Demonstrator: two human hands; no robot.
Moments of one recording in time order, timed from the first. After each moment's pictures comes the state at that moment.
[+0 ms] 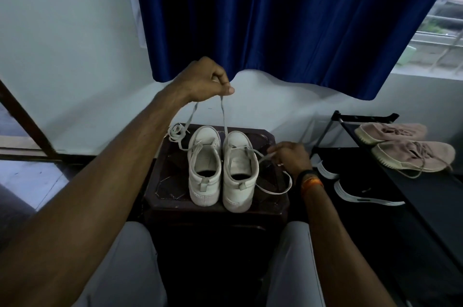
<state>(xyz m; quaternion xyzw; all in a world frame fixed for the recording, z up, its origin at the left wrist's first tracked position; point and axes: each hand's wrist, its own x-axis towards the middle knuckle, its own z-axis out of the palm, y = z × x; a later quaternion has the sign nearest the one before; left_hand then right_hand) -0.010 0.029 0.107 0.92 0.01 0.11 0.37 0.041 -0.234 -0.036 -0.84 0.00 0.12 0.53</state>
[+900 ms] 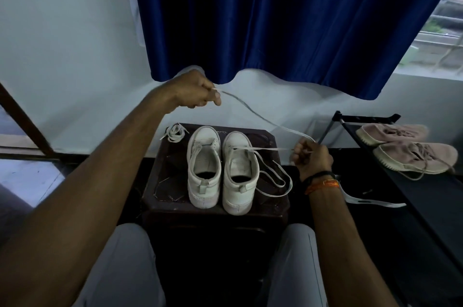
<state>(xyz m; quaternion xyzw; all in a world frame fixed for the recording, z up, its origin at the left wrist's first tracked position) -0.015 0.046 0.094 0.91 0.06 0.00 0.42 0.053 -0.252 -0.026 -0.52 0.21 0.06 0.82</state>
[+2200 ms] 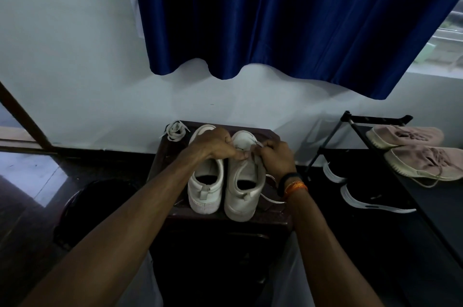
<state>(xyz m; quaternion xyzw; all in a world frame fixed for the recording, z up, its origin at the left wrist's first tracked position) -0.003 -0.007 -0.019 0.91 0.16 -0.10 0.37 0.044 -0.183 -0.046 -0.88 -0.06 0.08 0.47</state>
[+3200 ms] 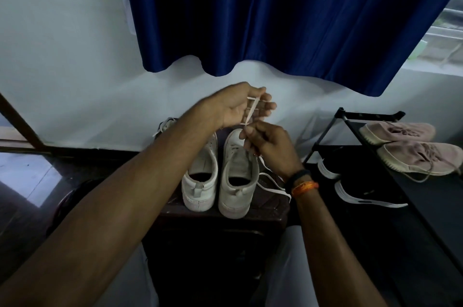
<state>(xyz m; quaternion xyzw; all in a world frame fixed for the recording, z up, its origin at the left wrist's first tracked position) 0.036 -0.039 0.065 0.57 0.11 -0.16 0.79 0.026 -0.194 -0.004 -0.81 -0.30 0.05 0.50</state>
